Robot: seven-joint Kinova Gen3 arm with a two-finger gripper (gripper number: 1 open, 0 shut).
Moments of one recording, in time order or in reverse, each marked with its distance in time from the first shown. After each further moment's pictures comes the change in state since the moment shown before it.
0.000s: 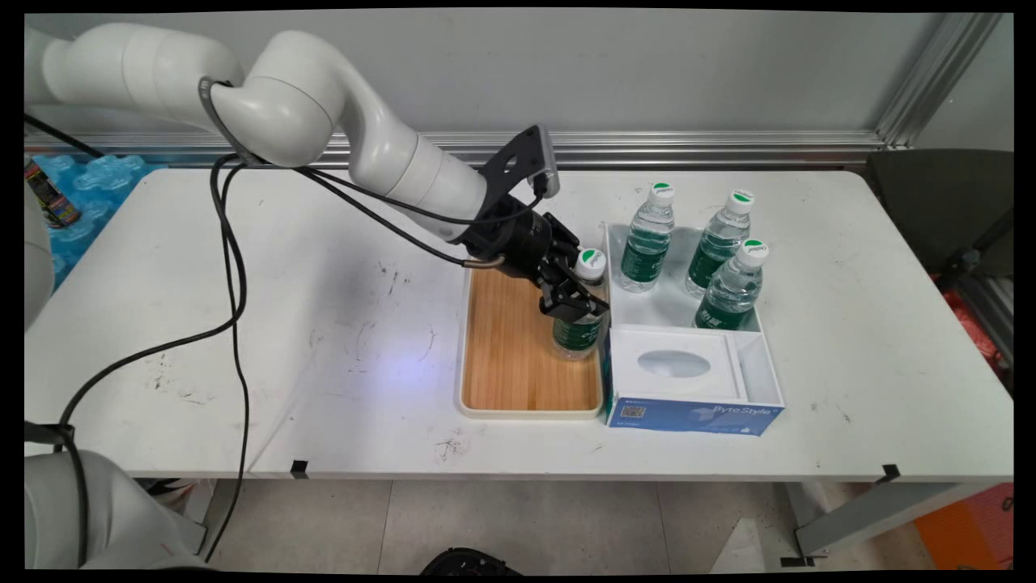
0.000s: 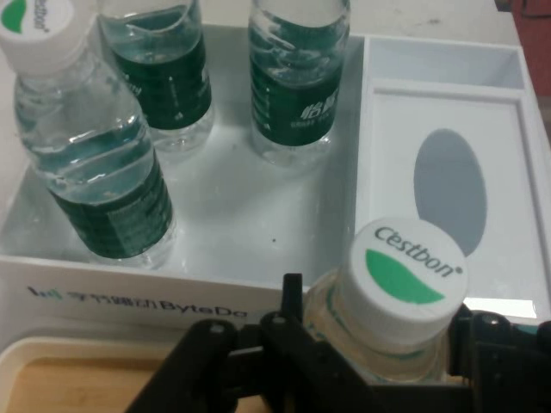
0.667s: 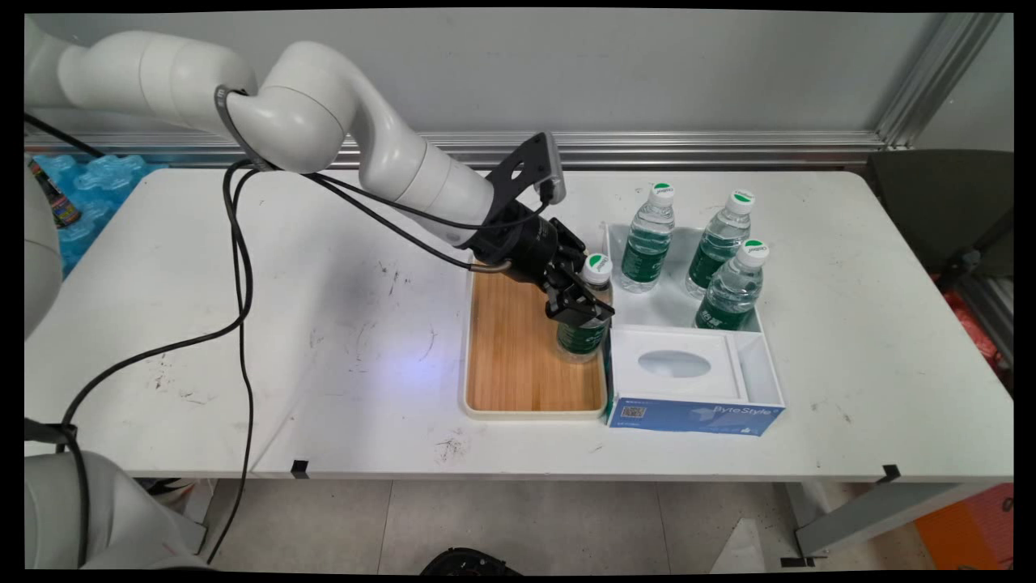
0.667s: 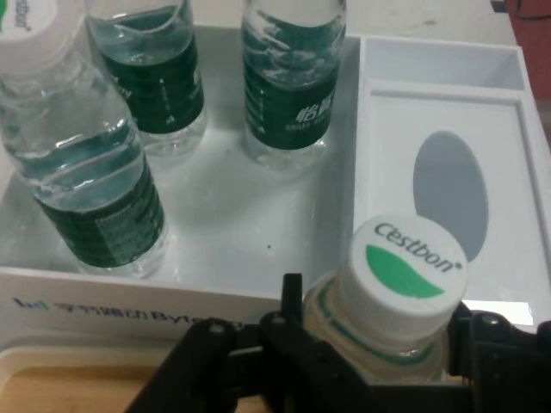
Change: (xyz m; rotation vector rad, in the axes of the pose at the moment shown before) arm -0.004 -0.002 0.012 -0.017 0.001 0.003
